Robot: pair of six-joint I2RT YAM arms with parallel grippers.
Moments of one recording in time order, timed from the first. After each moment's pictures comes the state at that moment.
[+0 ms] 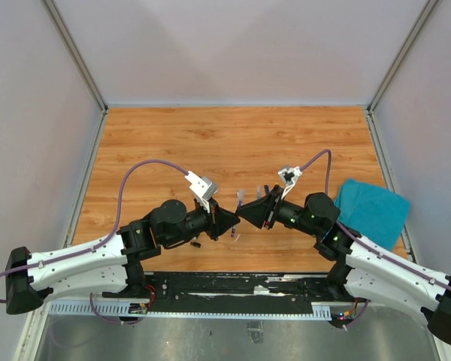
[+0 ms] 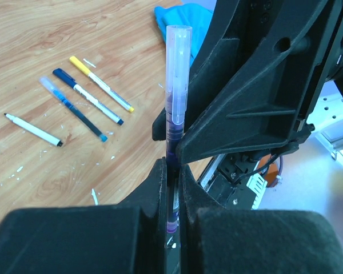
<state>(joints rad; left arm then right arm) -1.15 0.84 0.62 0.04 -0.14 -0.50 0.88 0.79 0.47 0.34 -0.26 0.68</state>
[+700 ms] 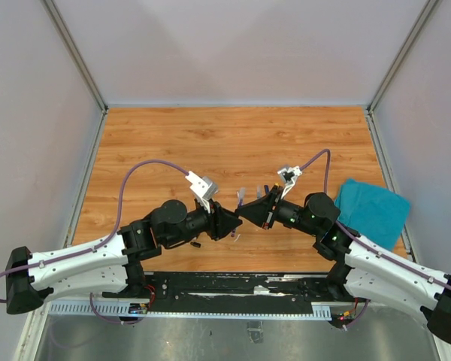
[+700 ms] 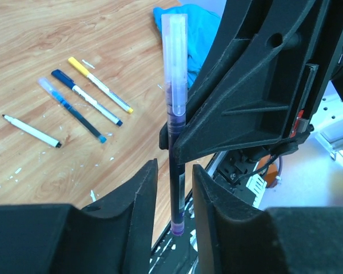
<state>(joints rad) -1.15 0.85 0.62 0.05 -0.14 -0.50 0.88 0.81 0.46 0.38 -0.29 0.70</state>
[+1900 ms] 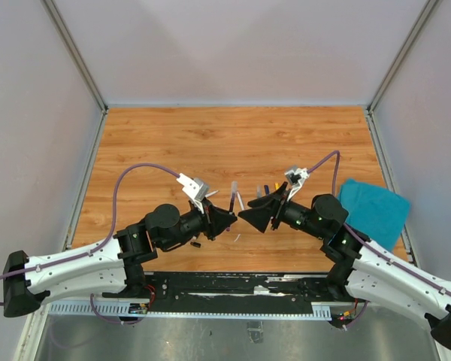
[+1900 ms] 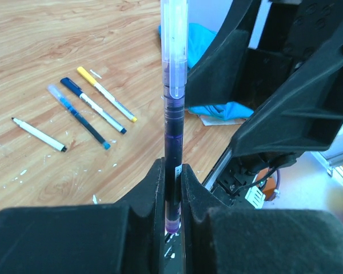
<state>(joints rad) -1.15 0.79 0.56 0.11 -0.19 -0.52 0.88 0.72 0.48 0.25 -0.23 0.61</state>
